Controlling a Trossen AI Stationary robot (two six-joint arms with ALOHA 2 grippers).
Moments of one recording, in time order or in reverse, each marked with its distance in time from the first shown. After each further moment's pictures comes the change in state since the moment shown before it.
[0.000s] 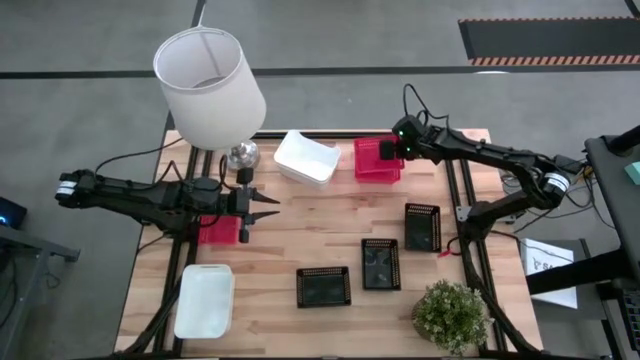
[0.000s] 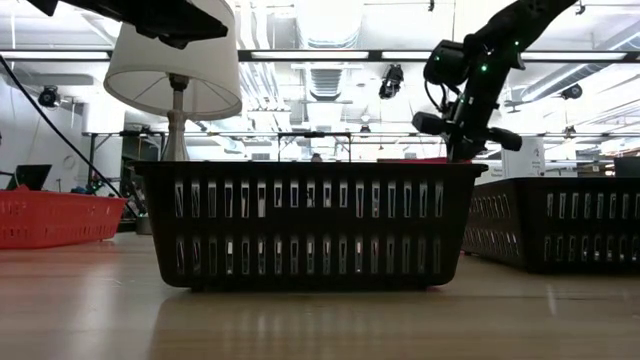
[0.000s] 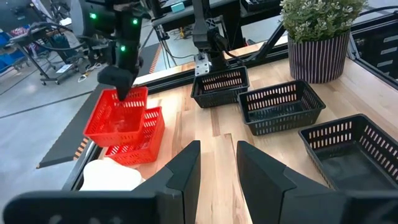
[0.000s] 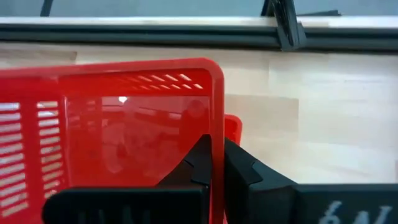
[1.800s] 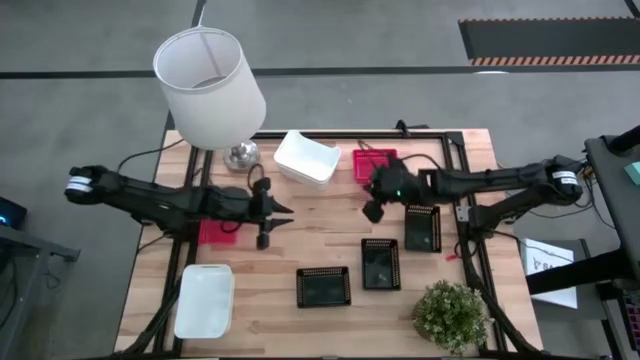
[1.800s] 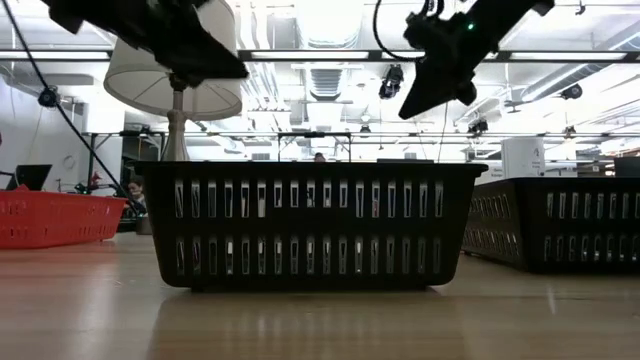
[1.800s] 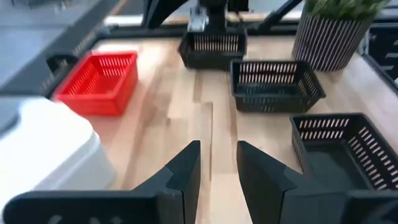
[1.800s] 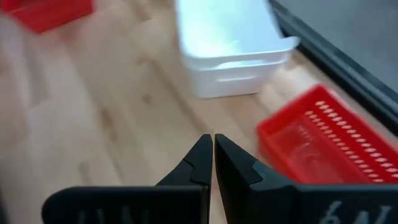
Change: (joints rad) left arm -0.005 0.238 0.004 0.075 0.000 -0.274; right arm 0.621 -0.099 0.001 0.162 0.087 -0.402
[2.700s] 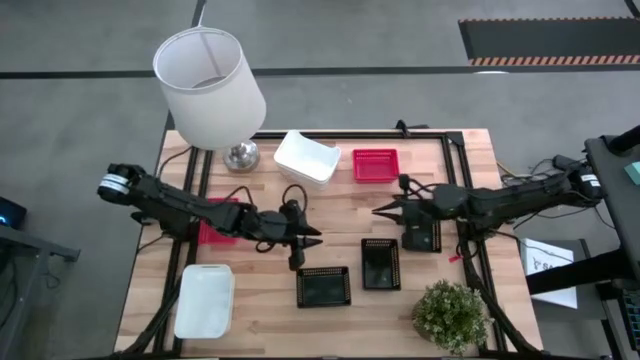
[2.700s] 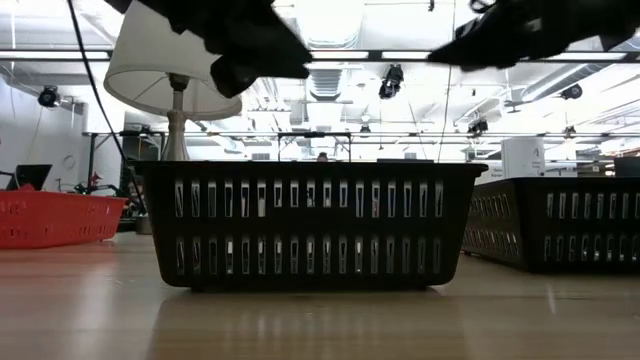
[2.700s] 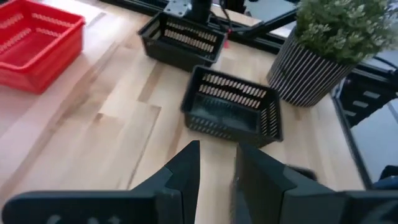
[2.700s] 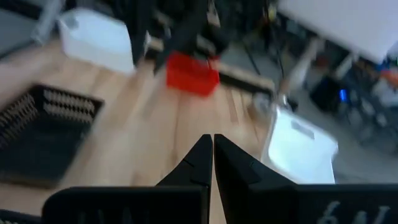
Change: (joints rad) left arm -0.136 0.394 0.275 0.052 -0.061 -0.377; right arm 0.142 -0.379 -0.471 0.653 -0.228 -0.677
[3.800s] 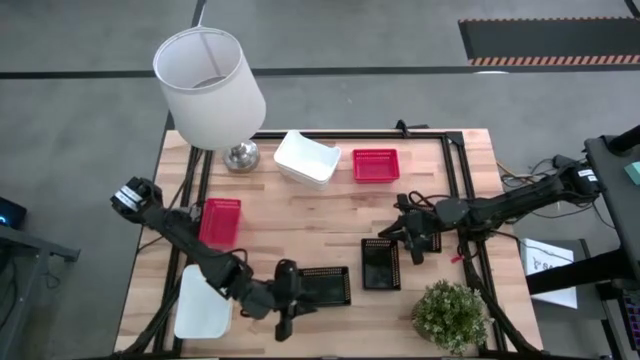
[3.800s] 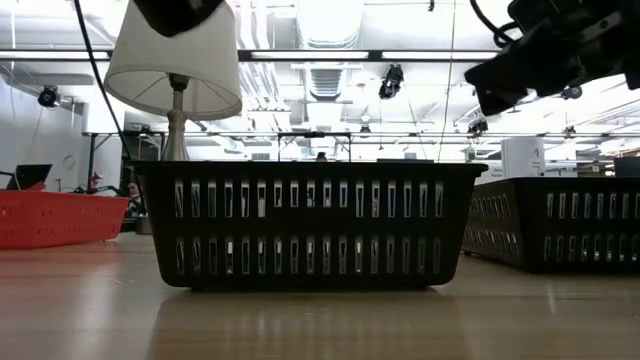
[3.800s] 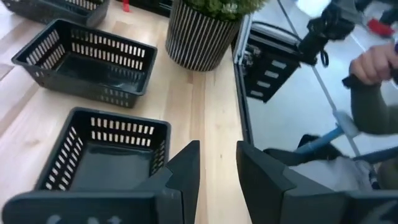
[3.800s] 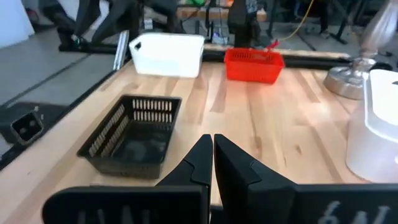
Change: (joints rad) left arm -0.408 0.191 0.172 0.002 -0.181 -0.239; right arm 0.092 0.003 -0.196 0.186 -0.101 0.324
